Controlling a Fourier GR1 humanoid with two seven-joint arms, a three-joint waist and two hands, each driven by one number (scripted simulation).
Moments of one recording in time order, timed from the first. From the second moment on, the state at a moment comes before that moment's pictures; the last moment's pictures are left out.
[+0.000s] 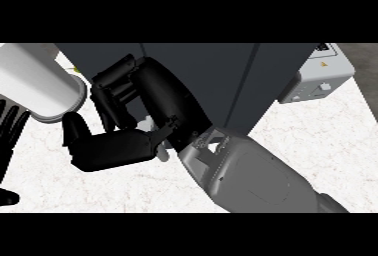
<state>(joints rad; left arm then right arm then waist) 0.03 0.58 0.09 -1.37 0.84 -0.42 -0.36 -0.96 0.00 0.51 -1.54 -0.35 -0.35 0.42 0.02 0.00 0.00</state>
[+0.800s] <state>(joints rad) 0.00 0.54 0.15 -1.34 0.81 -0.47 -0.33 -0.95 -0.01 0.34 -1.25 -0.35 -0.06 0.20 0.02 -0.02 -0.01</state>
